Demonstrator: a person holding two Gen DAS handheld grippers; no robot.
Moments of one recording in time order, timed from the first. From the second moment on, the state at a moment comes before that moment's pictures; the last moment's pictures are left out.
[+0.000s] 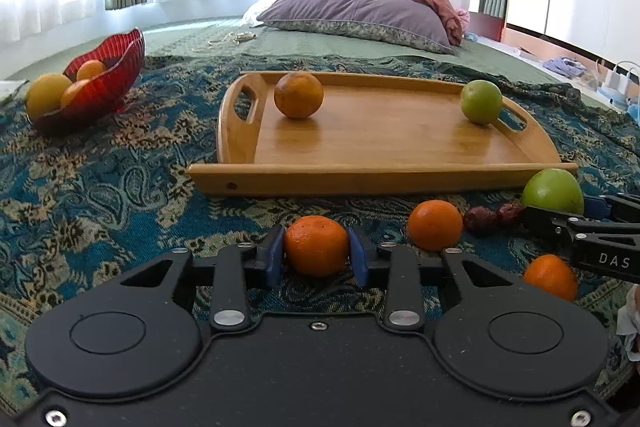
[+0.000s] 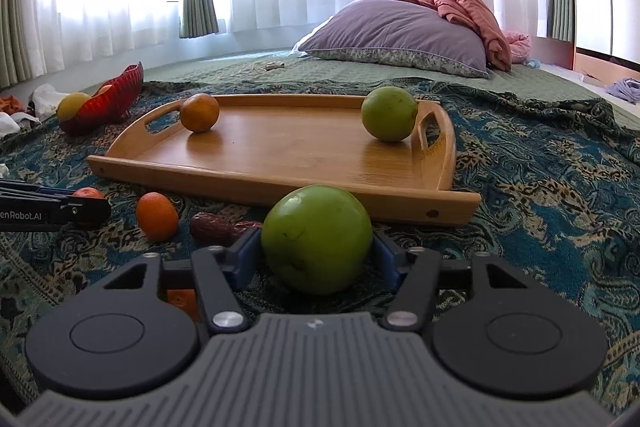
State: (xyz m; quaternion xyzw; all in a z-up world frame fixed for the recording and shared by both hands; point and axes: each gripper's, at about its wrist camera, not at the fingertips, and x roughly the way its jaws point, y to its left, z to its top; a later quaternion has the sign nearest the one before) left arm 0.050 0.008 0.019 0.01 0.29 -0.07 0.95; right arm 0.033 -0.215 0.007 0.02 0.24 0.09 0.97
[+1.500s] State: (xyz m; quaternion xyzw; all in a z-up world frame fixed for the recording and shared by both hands) left arm 0.191 0.016 0.035 -0.02 0.30 -0.07 0.95; right arm 0.141 -0.232 0.036 0.03 0.26 0.01 0.97
